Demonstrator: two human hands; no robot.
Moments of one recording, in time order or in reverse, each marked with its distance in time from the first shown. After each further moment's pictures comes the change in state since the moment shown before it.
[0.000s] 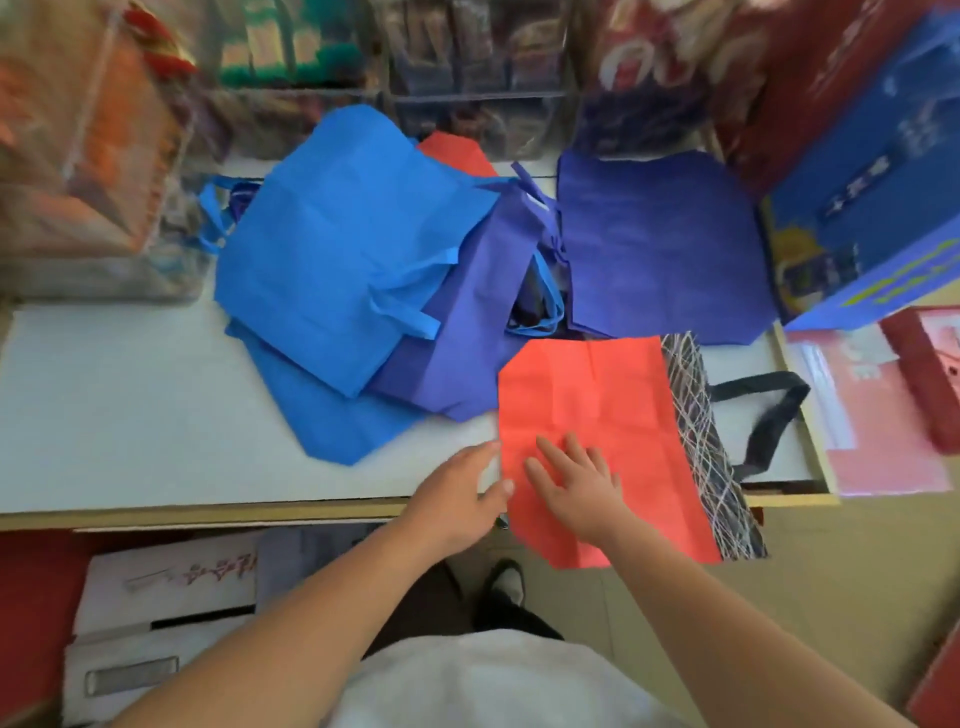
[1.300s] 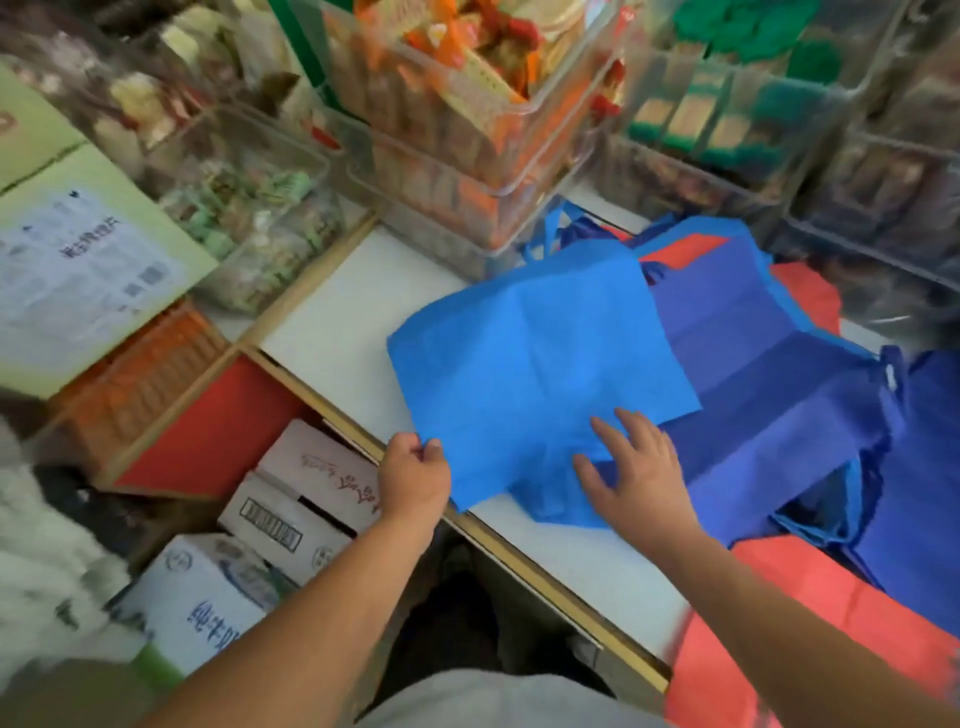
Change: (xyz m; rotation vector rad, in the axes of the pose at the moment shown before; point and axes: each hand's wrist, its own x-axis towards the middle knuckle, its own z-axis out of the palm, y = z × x) left_hand -0.068 -0.145 -0.161 -0.782 1.068 -0.815; right_hand 0.063 -0.248 0.013 -0.278 0.153 -0.779
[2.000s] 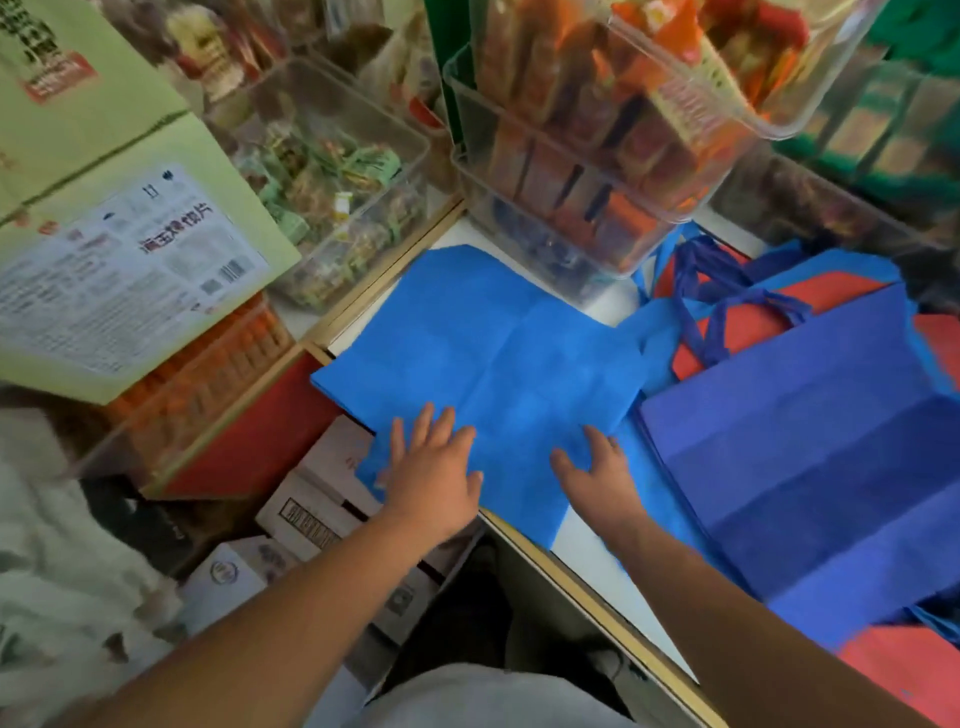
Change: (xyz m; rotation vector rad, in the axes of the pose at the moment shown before) left_hand 0.121 -0.018 -0.099 1.014 -0.338 0.568; right_hand 0.080 -0.152 0.108 0.387 -0.255 0.415
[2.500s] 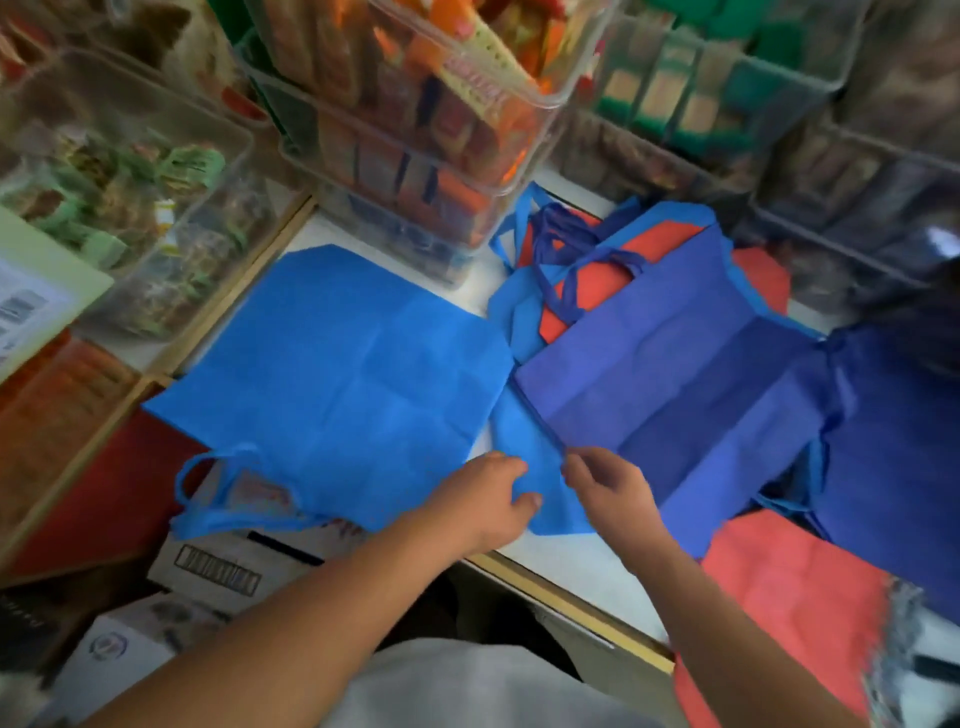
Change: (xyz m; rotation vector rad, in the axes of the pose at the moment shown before) left_hand 0.002 0.140 0.013 -0.265 -0.311 0.332; right_hand -0.056 0.064 -0.096 0.116 0.138 0.056
